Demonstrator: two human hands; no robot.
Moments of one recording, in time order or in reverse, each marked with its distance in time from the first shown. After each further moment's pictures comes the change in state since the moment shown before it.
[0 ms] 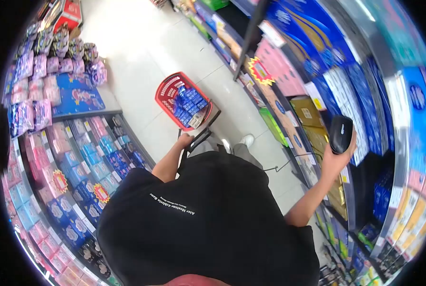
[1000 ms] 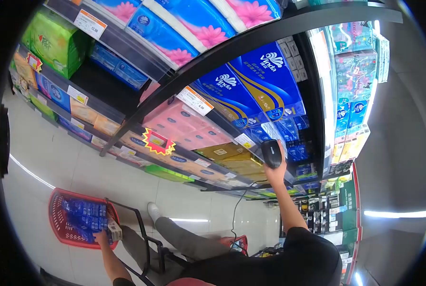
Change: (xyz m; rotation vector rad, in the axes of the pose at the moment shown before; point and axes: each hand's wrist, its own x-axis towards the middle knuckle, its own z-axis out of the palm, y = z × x) left_hand 0.309 -0.073 -0.001 0.093 0.194 -0.223; right_hand -0.005 -0.009 0.043 -0.510 0.062 0.150
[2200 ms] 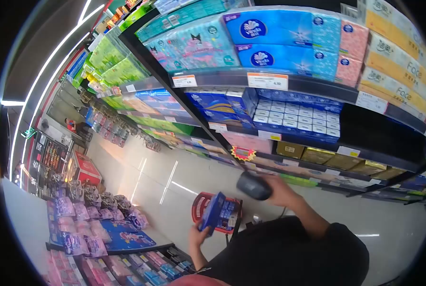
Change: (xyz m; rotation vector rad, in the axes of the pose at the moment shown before) left_hand -0.547 0.064 -0.260 0.054 0.374 0.784; right_hand -0.070 -0.044 -0.055 1.151 -0.597 -0.332
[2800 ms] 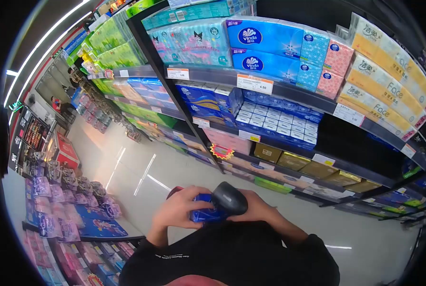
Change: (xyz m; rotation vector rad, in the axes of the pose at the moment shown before) left_hand -0.024 0.254 -0.130 0.027 -0.389 1.251; right_hand -0.038 -0.030 0.006 0.207 -0.189 -0.073
